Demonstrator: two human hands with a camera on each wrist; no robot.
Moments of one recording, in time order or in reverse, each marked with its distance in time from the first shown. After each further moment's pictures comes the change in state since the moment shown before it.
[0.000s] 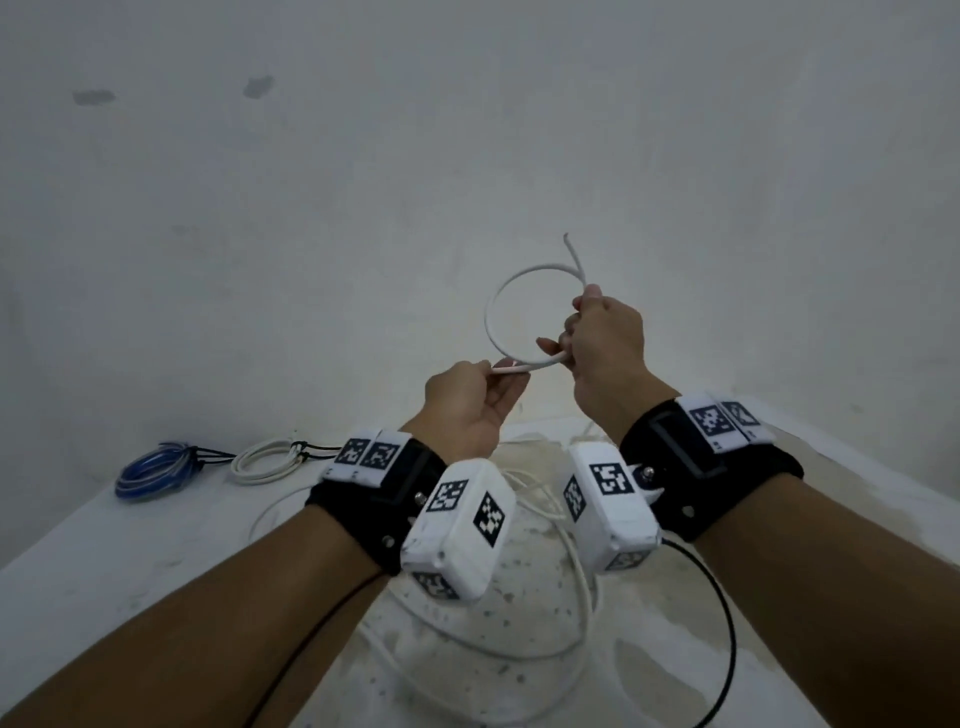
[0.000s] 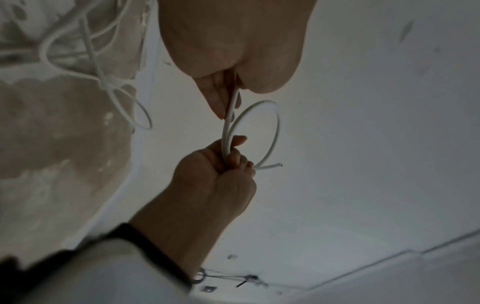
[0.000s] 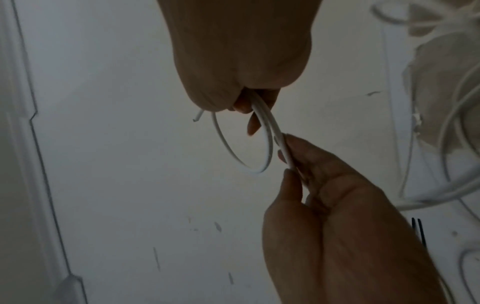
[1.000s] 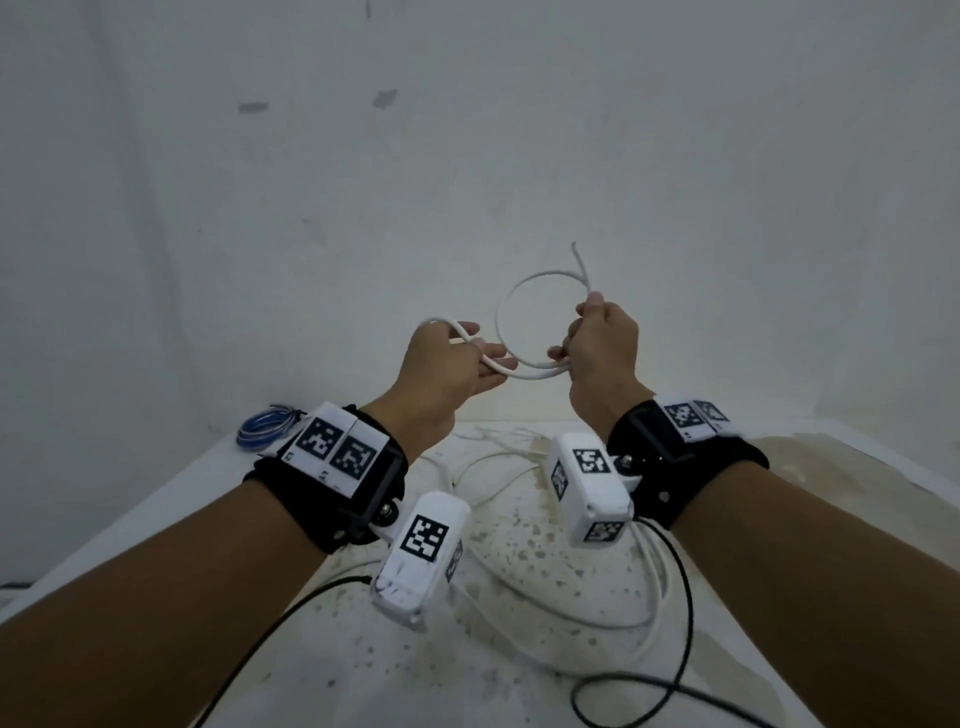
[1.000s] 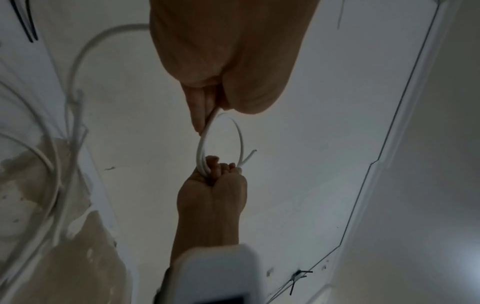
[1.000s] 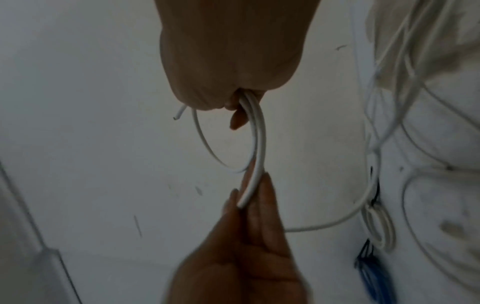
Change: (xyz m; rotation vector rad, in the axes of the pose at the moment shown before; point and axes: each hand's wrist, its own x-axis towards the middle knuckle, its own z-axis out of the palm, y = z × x) left_hand -0.048 0.081 -0.071 0.586 0.003 0.405; right_hand -0.044 0.032 0.066 -0.016 -0.091 -0.009
